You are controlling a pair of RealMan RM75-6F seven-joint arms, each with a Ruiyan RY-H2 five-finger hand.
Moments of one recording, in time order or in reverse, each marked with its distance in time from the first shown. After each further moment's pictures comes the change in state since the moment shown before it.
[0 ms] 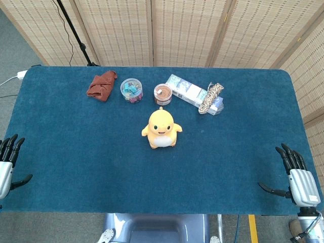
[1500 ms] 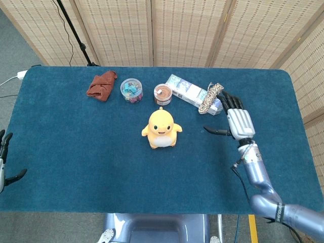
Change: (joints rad) left arm 0.007 -0.035 -0.054 0.001 -0.064 0.031 0.014; right arm 0.578 -0.287 0.347 0.127 0.478 -0.445 -0.379
